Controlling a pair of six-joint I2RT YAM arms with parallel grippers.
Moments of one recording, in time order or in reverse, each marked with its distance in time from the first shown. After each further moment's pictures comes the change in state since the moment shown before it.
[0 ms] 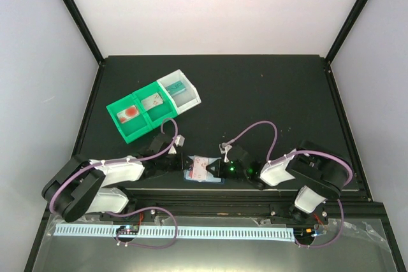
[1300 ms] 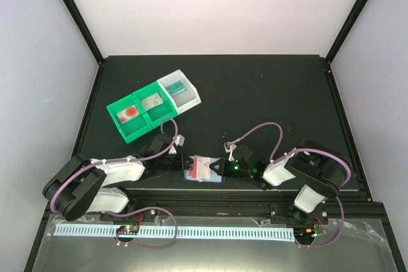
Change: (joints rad) left arm 0.000 0.011 -0.003 0.026 -0.001 -0.019; right arm -0.057 0.017 -0.049 0.098 -0.032 0.032
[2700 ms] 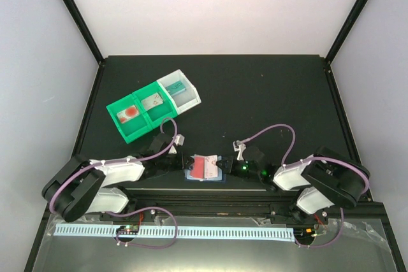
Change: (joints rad) left arm 0.000 -0.002 0.001 0.008 -0.003 -0.030; right arm -0.046 -0.152 -0.112 0.020 0.017 0.014
